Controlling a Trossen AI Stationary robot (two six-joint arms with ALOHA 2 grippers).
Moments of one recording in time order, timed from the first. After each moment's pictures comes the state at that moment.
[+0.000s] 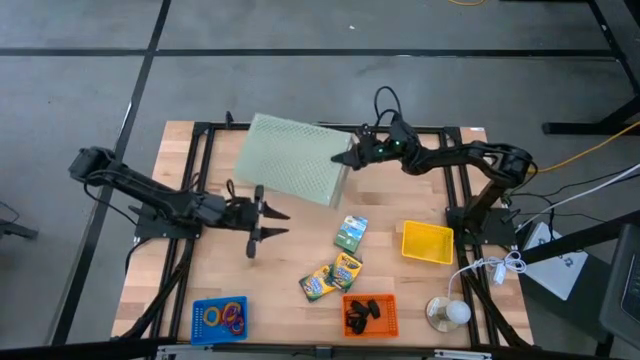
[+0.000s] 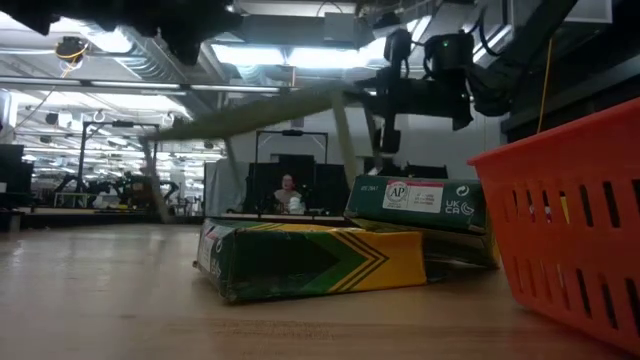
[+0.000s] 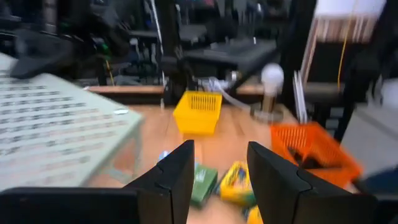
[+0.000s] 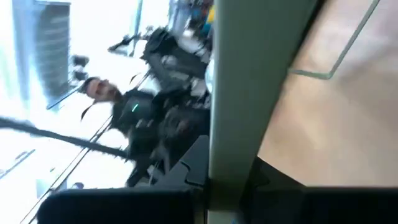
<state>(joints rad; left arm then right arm) -0.24 0.98 0.44 0.50 -0.27 -0.06 -0.49 1.68 0.74 1.00 -0.72 1.32</state>
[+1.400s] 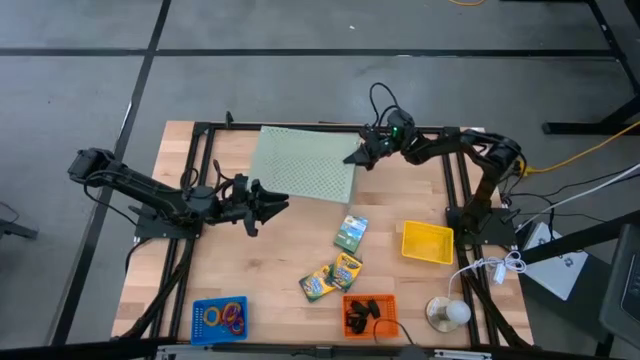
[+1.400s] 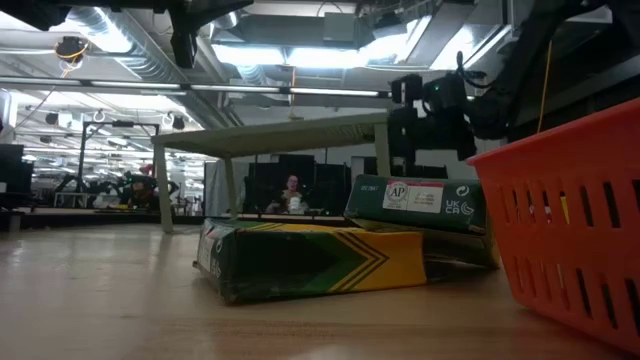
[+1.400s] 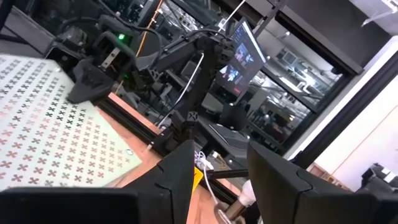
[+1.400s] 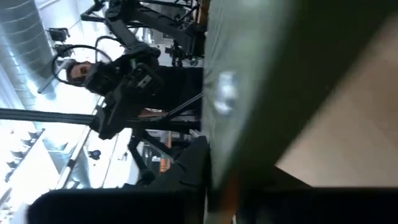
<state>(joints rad) -0.21 0.98 0.44 0.74 -0.45 -0.61 -0.71 1.81 0.75 0.88 -1.10 1.28</state>
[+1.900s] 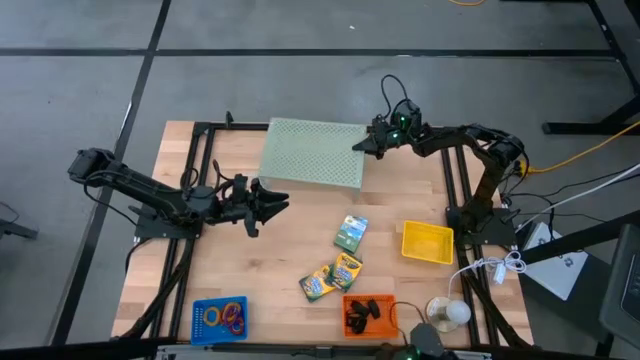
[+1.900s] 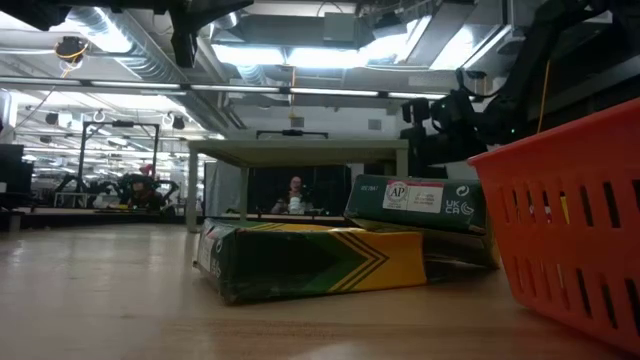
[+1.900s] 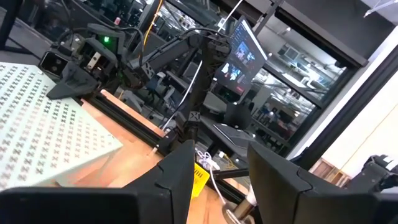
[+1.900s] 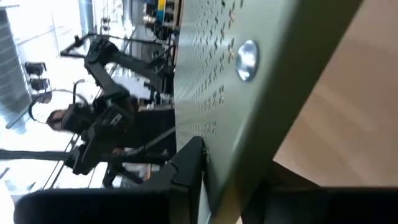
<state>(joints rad) -0.21 0.98 0.44 0.74 -0.45 -0.55 -0.86 1.82 0.74 0.74 -1.07 1.11</state>
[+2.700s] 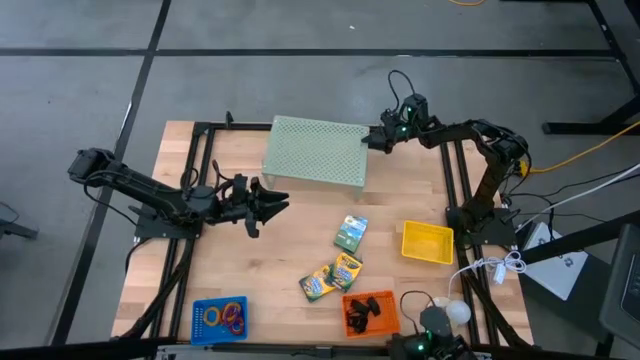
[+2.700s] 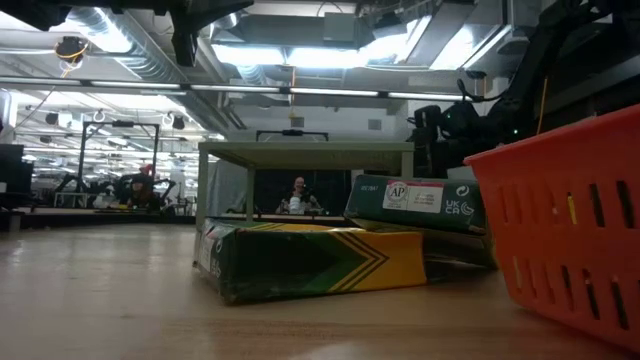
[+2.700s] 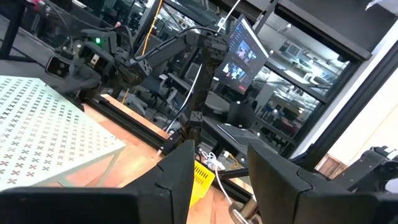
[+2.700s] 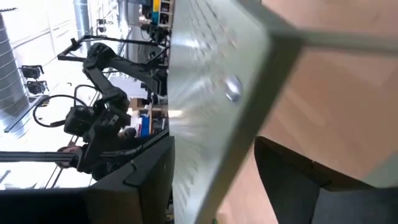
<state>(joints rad) -0.21 0.98 0.44 0.74 -0.45 -0.51 -0.98 1.81 0.78 0.56 -1.19 0.98</state>
